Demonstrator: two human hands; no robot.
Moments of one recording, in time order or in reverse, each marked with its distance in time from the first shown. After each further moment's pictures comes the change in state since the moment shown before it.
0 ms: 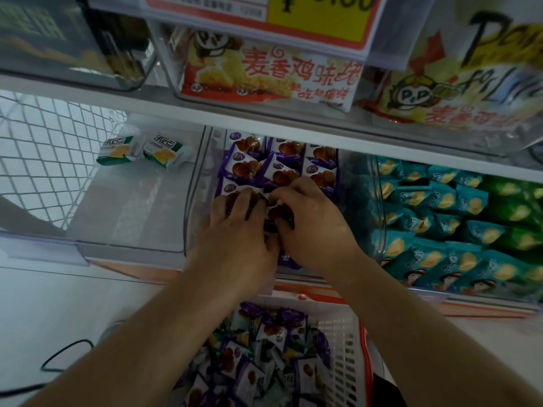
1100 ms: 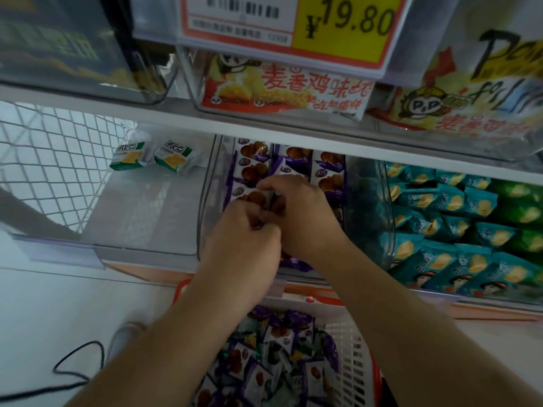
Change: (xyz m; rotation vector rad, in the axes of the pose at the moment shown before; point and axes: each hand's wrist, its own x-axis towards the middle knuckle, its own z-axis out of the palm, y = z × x) left_hand -0.022 0.019 -0.037 -0.993 0.040 -0.370; right_hand 0.020 -0.026 -0.001 0.235 -0.009 0.004
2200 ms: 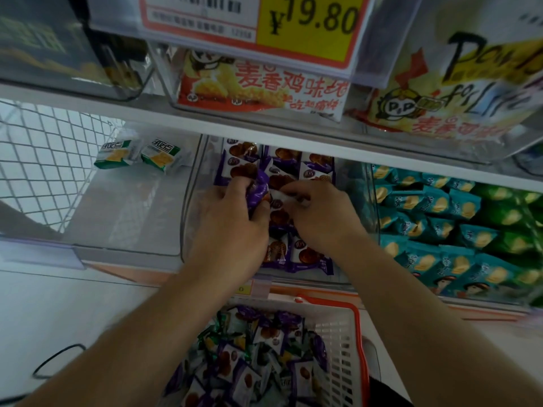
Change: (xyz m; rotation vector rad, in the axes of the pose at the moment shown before) left_hand 0.032 -0.007 0.012 0.367 0.164 0.232; right_hand -0.006 0.014 -0.040 0.058 -0.093 0.426
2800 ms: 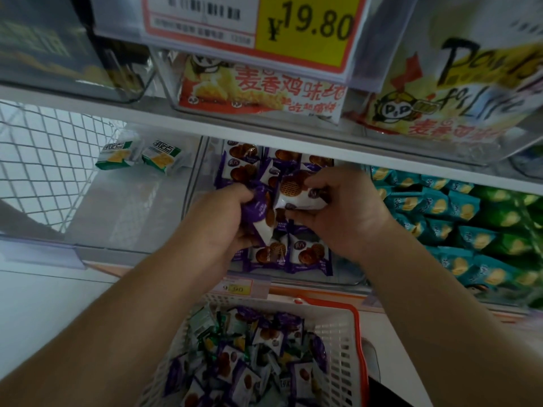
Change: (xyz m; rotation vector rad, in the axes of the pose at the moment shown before) left_hand 0.011 0.011 -0.015 -0.921 -0.217 -0.514; right_hand -0.004 -0.015 -0.024 1.314 -0.125 0.390
